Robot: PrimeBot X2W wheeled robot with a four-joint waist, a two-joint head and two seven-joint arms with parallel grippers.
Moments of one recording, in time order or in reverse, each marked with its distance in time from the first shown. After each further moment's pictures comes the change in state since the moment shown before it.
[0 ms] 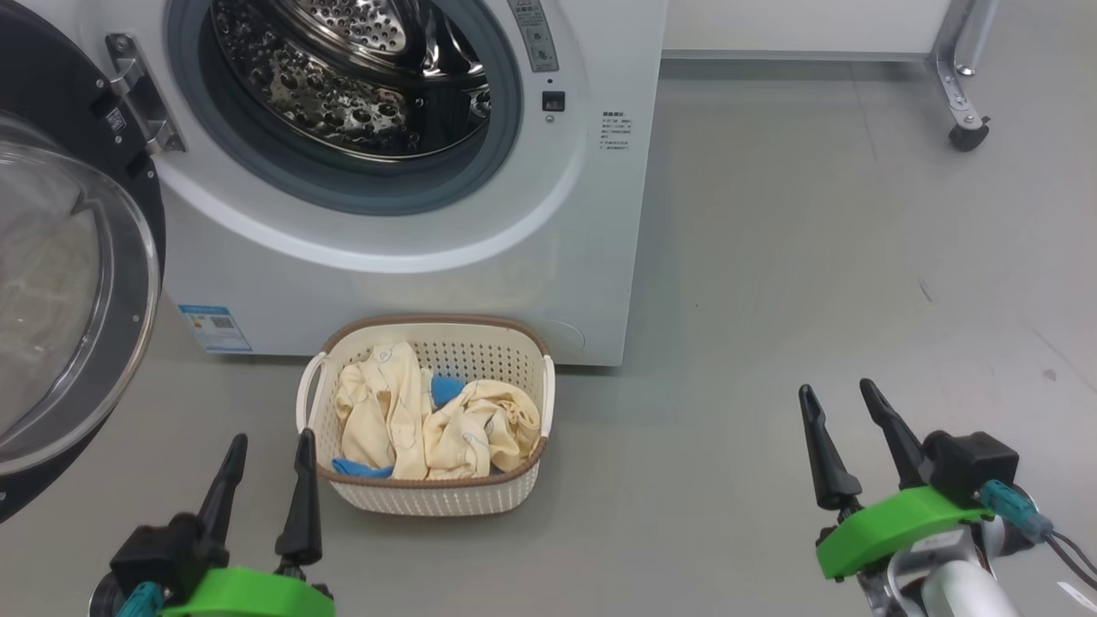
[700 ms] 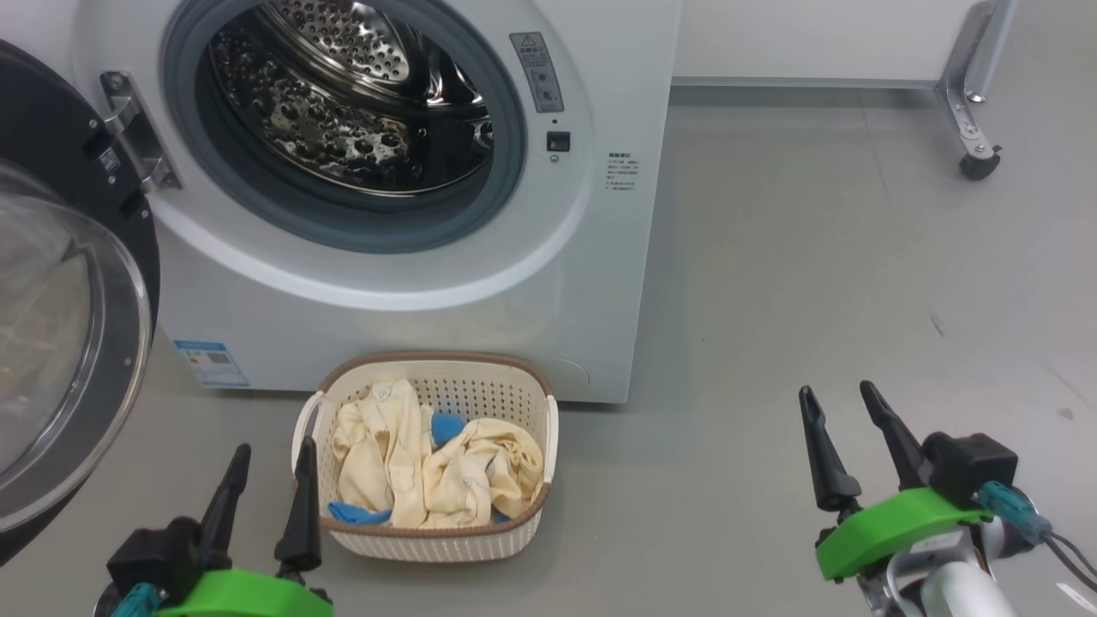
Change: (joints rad) left arm -0.004 0.016 -0.028 0.028 -0.075 -0.003 0.000; right arm 0.001 0.002 -0.001 0.005 0.000 0.000 0.000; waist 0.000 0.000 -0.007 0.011
